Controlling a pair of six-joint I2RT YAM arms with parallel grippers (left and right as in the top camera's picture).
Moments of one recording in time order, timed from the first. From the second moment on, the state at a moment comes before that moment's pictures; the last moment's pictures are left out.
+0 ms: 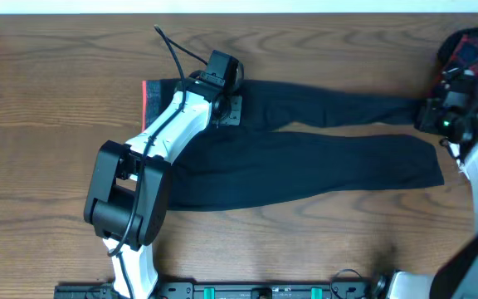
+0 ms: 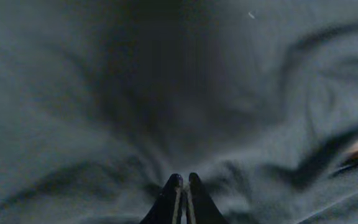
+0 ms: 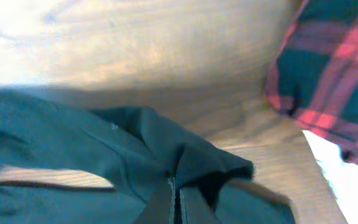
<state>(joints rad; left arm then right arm) -0.39 2.00 1.44 -0.62 0.04 -0.25 -0.39 1.48 1.07 -0.47 -0.35 -0.05</state>
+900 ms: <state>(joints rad) -0.39 2.00 1.44 -0.65 0.04 -0.25 -0.39 1.69 1.08 -0.26 -0.11 0.23</state>
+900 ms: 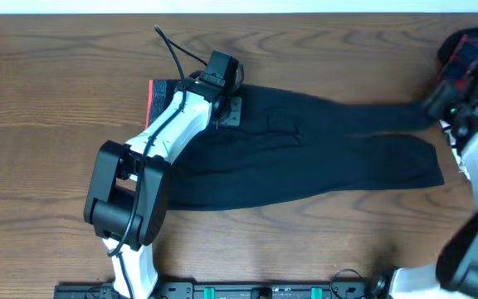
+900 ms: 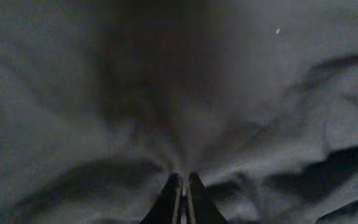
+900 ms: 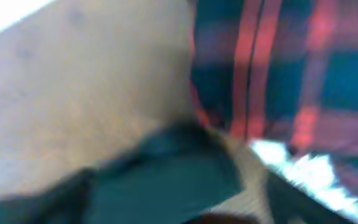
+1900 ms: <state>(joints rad) -0.22 1.90 1.44 -0.70 0.02 -0.25 -0.39 1.53 1.07 -0.52 -0.39 0.01</state>
